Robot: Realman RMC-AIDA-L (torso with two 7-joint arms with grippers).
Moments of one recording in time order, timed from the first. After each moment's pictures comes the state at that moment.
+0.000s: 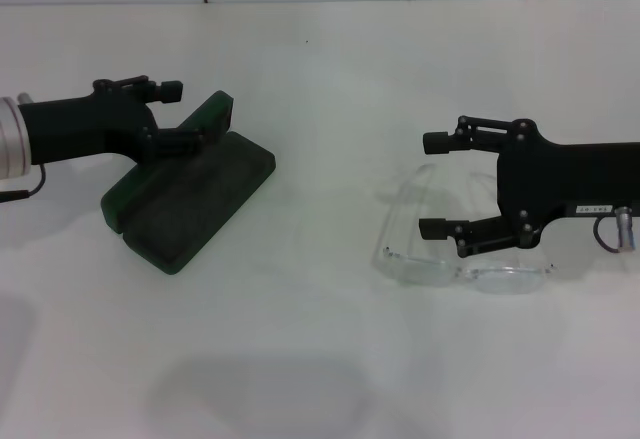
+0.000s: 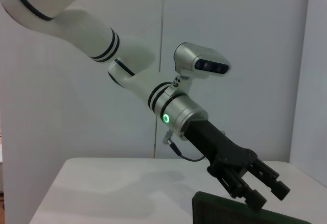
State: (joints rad) left arm -0.84 -2.09 2.84 -0.72 -0.33 1.60 -1.16; right arm 0.58 1.98 -1.09 -0.58 -1.60 -1.62 1.00
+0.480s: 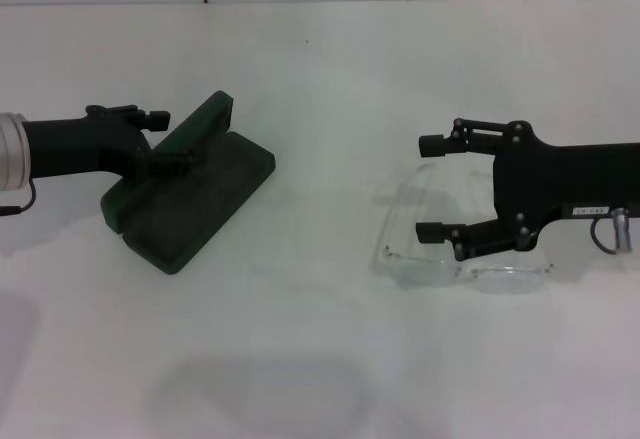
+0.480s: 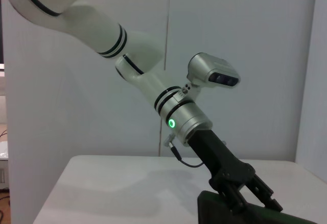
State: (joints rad) left arm -0.85 -2.09 2.84 -0.72 -0.23 1.51 -1.25; right arm 0.58 1.98 -1.10 -0.58 -1.60 -1.62 1.00
